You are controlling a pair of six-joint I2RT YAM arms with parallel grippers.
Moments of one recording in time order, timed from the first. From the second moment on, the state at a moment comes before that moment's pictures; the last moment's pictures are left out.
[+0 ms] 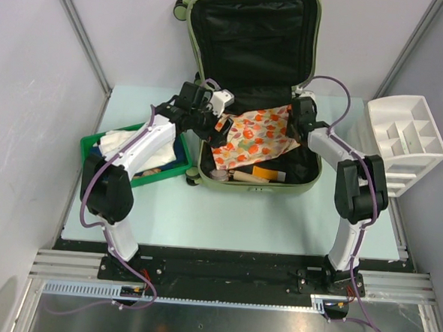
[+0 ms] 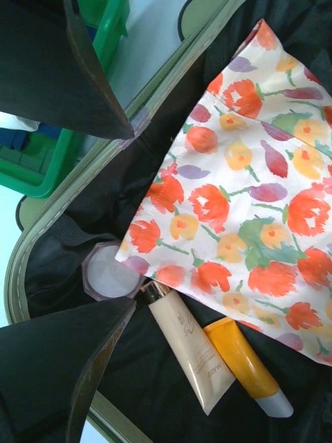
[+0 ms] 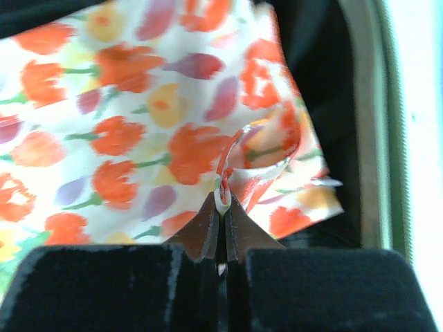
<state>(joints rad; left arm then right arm) -0.44 1.78 1.60 -0.60 0.31 0.23 0.28 1.93 1.45 -0.24 0.28 0.27</state>
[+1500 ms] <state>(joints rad) -0.44 1.73 1.53 -0.60 0.29 0.22 0.26 1.98 1.41 -0.28 0.27 0.47</state>
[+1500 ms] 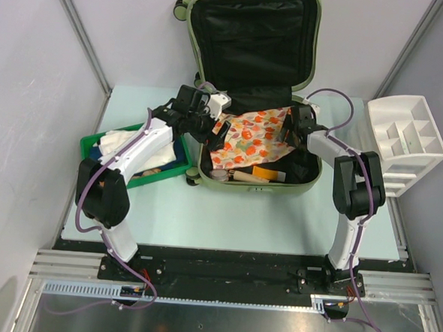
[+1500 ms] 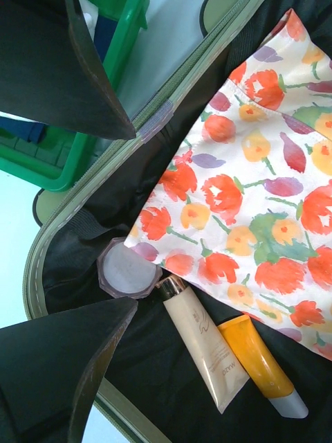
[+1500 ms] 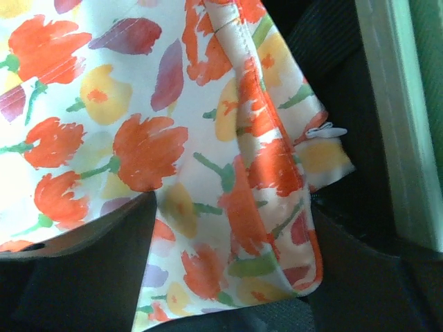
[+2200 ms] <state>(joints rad) -0.44 1.73 1.53 -0.60 0.29 0.22 0.26 1.98 1.39 -0.14 0.27 0.30</state>
